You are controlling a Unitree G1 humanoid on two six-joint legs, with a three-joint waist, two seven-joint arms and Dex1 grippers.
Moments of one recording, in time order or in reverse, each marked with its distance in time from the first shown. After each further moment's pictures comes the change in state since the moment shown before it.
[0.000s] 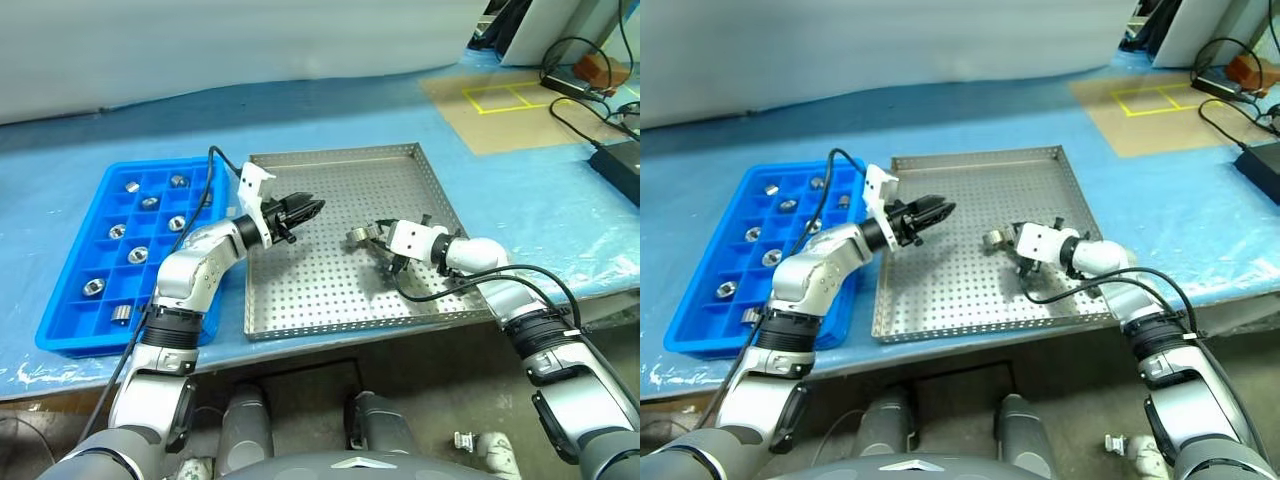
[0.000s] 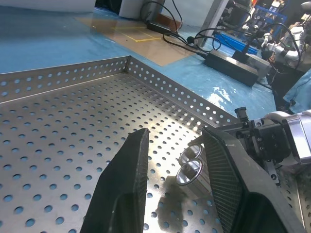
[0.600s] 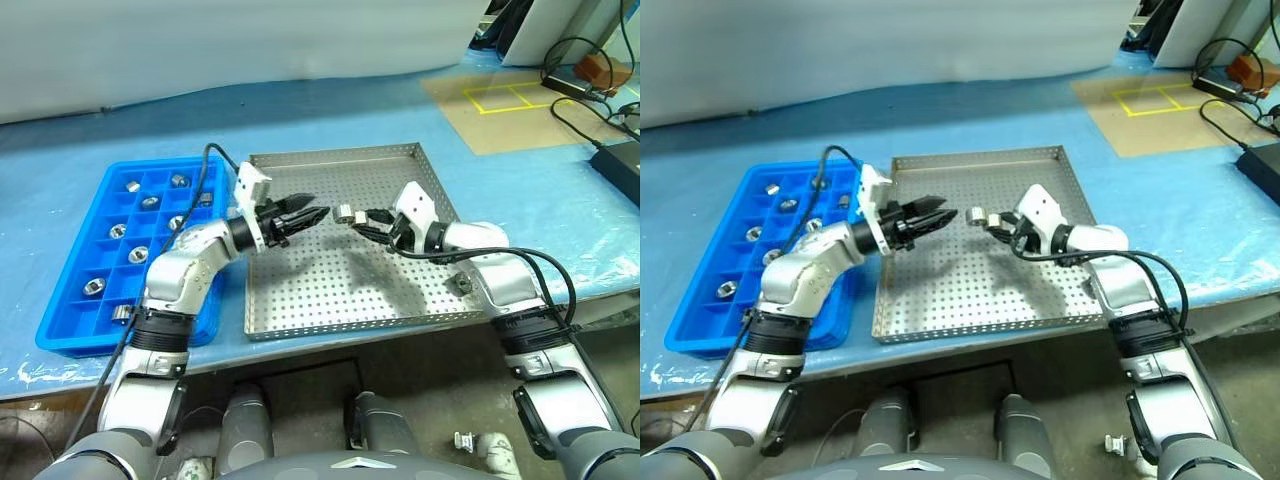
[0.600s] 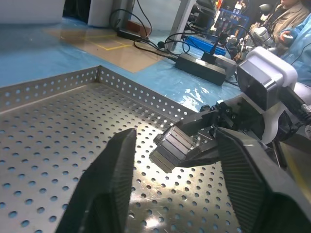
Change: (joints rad) left arm 0.015 0.081 0.015 -0.043 -0.045 -0.018 -0.151; right arm 0.006 0.076 -0.125 -0.268 0.334 0.566 0.170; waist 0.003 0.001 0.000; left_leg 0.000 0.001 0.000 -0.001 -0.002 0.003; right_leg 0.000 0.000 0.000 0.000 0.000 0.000
